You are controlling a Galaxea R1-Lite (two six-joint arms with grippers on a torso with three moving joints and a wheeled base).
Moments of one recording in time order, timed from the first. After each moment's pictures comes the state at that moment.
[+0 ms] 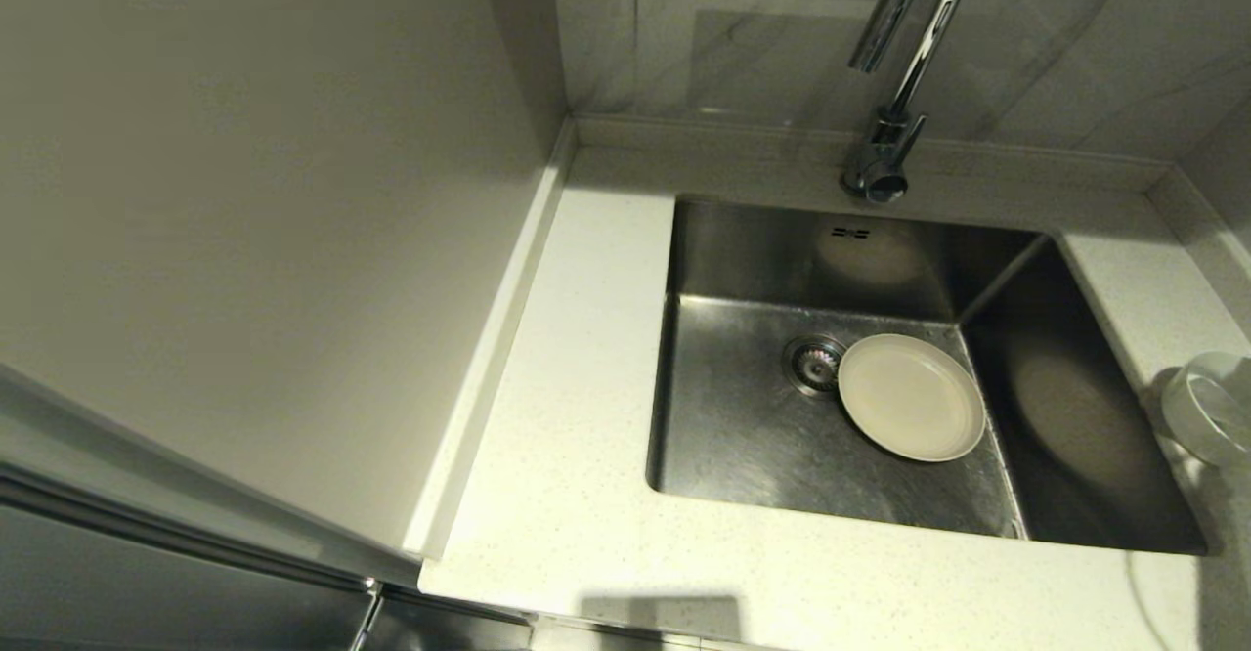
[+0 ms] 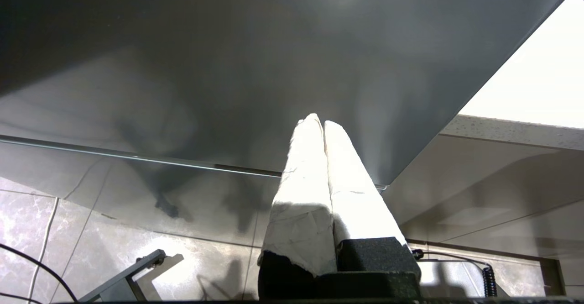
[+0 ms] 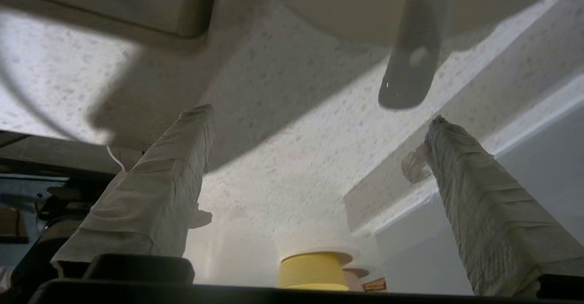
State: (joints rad) left arm 0.00 0.00 0.00 0.00 0.02 -0.02; right arm -0.66 1.82 -1.56 1.05 0.03 -0.80
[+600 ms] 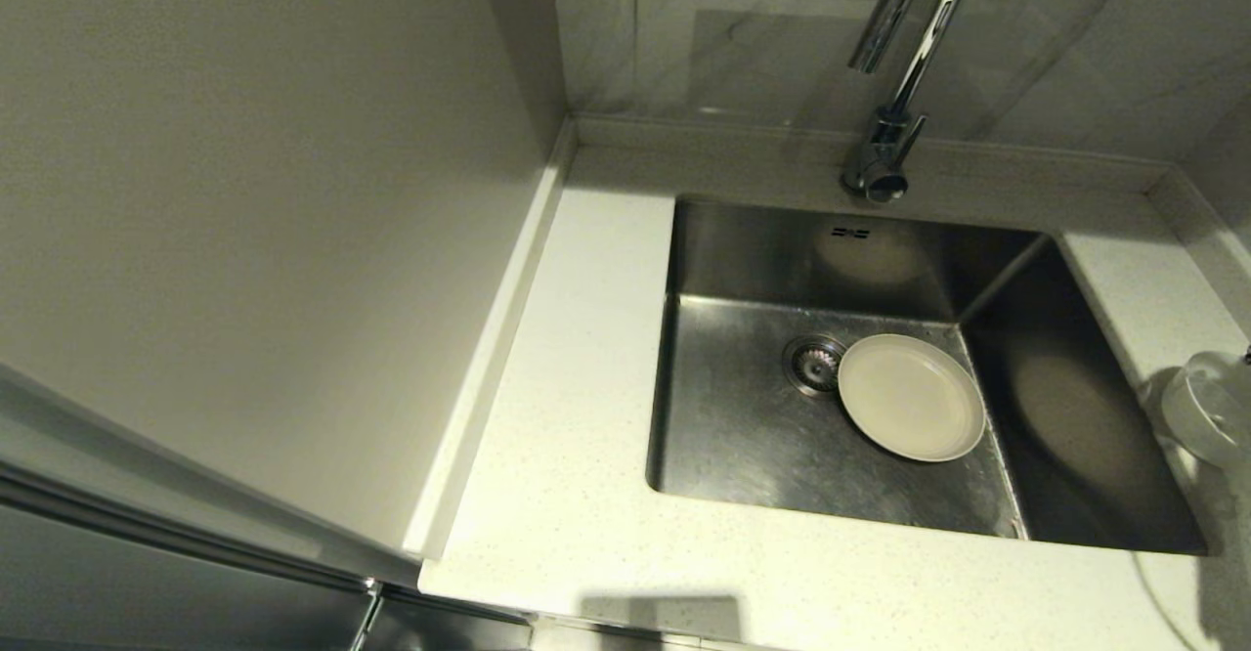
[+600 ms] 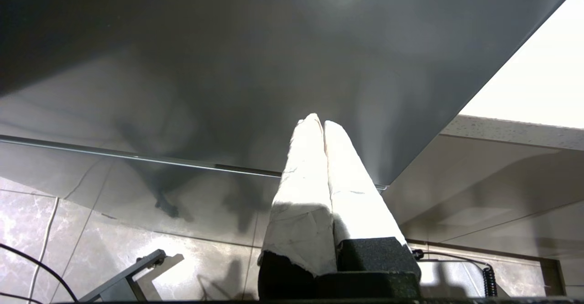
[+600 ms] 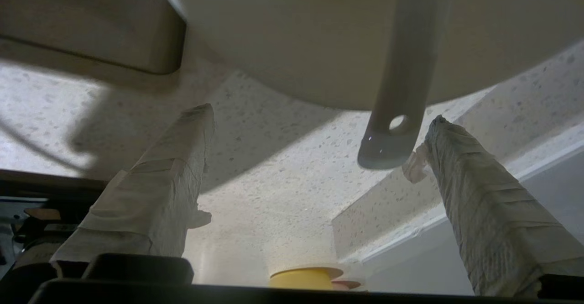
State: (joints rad) left arm 0.00 0.00 0.00 0.00 0.02 -0.02; right arm -0.64 1.88 -1.57 0.98 0.01 -0.79
